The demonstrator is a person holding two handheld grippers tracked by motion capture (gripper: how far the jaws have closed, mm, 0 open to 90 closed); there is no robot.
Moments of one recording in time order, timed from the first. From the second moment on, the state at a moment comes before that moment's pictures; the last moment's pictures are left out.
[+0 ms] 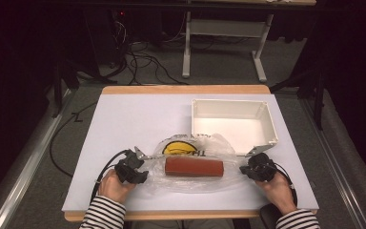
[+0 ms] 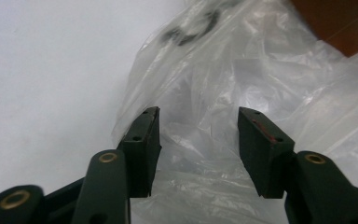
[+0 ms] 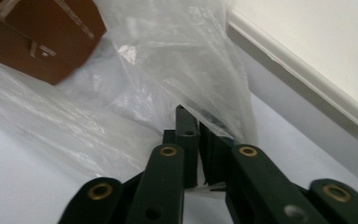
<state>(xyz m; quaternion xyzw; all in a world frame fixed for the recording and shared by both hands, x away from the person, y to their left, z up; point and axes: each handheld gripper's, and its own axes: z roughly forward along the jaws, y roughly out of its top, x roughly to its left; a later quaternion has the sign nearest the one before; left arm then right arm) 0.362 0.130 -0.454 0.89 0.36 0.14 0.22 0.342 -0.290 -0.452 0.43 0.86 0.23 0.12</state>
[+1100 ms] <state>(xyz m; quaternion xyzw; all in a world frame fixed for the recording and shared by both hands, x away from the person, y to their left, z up) 0.354 0.135 -0.468 0.87 0.38 0.13 0.29 0.327 -0.272 -0.421 0.36 0.86 0.34 0.15</state>
